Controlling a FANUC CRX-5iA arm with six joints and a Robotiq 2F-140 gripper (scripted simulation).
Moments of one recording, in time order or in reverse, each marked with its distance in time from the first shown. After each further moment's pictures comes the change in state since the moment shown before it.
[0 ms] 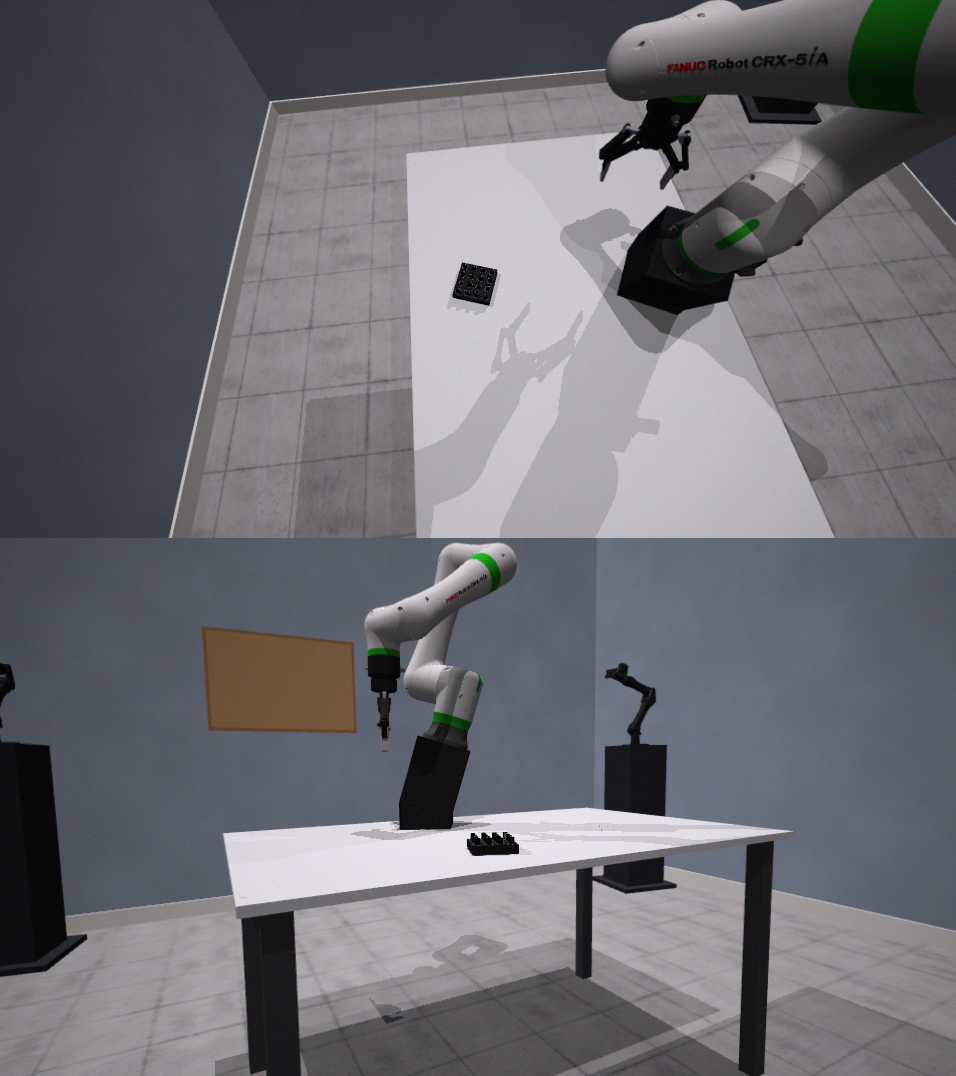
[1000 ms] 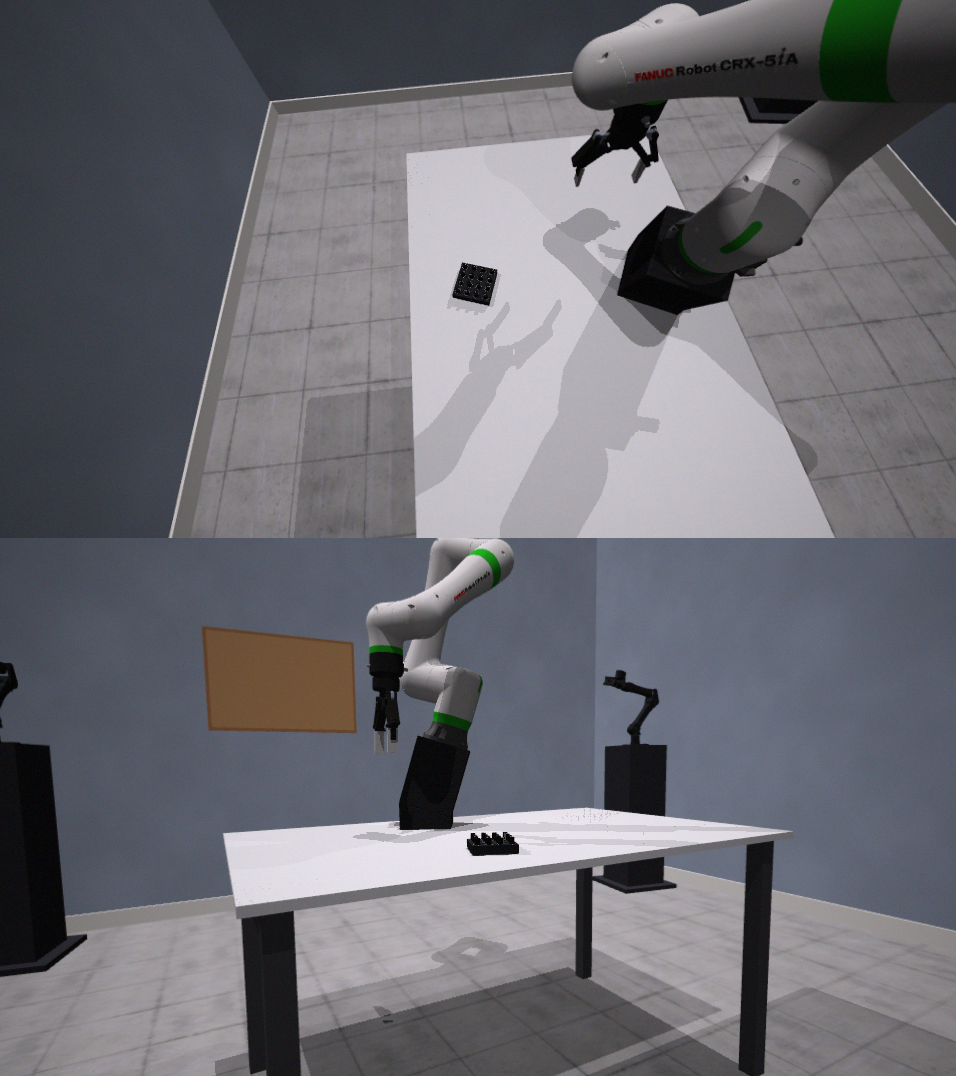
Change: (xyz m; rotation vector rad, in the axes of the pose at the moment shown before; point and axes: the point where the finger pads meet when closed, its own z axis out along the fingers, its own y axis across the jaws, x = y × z) arm -0.003 -0.063 0.007 -0.002 0.010 -0.242
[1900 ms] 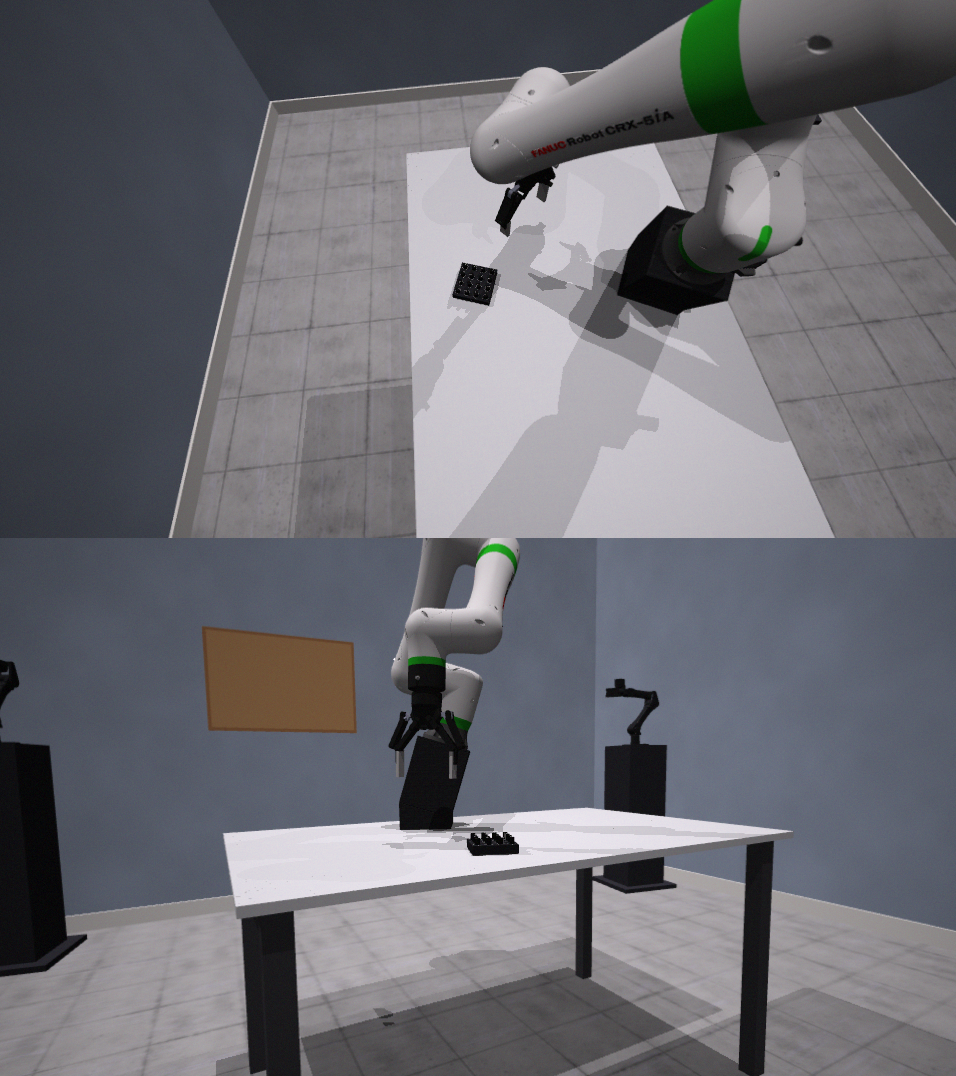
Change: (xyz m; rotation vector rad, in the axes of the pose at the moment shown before) arm -0.049 -0.209 0.063 0.004 -0.002 -0.761
